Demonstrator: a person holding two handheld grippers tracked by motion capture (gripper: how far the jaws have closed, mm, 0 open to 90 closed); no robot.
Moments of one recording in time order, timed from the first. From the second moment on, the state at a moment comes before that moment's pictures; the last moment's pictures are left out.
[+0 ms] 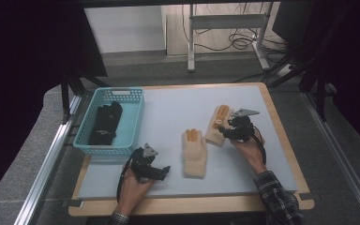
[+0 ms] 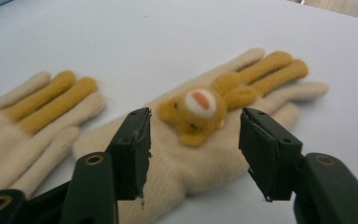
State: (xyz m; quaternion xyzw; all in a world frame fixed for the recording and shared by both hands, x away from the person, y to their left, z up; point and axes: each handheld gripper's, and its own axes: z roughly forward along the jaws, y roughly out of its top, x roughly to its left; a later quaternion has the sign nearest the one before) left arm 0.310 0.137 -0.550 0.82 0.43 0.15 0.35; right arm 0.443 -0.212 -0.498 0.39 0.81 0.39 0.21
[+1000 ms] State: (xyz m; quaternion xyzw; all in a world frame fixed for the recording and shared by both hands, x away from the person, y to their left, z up) left arm 0.310 0.137 -0.550 0.82 0.43 0.15 0.35; right arm 0.467 -0.203 -0.503 0.40 0.81 0.37 0.21
